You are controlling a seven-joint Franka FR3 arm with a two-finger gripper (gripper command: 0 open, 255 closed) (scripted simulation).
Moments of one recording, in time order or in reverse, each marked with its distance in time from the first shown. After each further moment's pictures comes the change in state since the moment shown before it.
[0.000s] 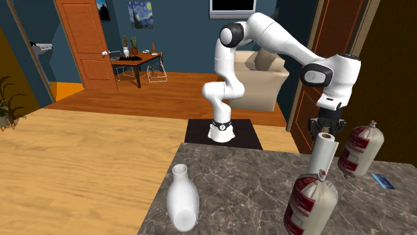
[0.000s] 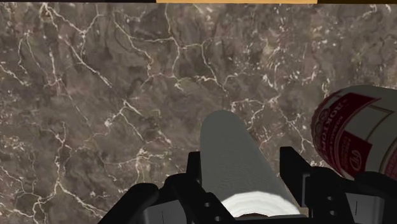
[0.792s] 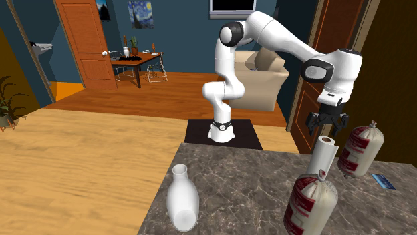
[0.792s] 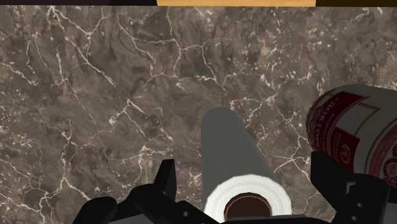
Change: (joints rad) arm -0.003 -0.026 0.000 0.018 0.021 -0.036 -0.014
